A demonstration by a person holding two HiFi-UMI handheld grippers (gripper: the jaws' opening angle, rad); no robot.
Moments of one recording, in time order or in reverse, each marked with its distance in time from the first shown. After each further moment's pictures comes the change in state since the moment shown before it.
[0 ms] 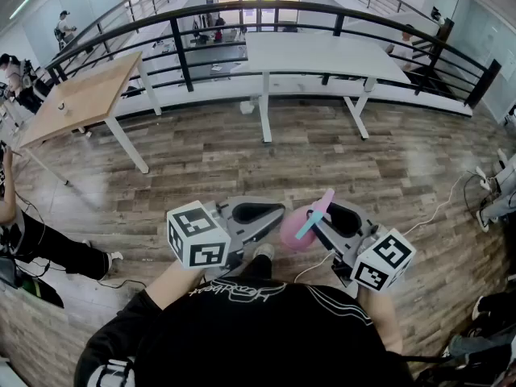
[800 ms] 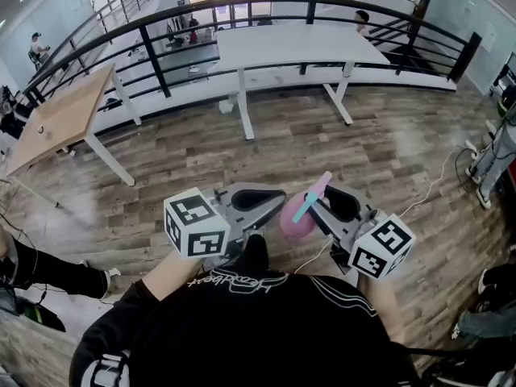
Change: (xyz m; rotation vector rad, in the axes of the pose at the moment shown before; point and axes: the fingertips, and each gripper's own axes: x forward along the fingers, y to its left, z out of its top) left arm 0.053 0.019 0.007 0.055 0.039 -0.094; right arm -0.007 -0.052 -0.001 -0.013 -0.033 -0.120
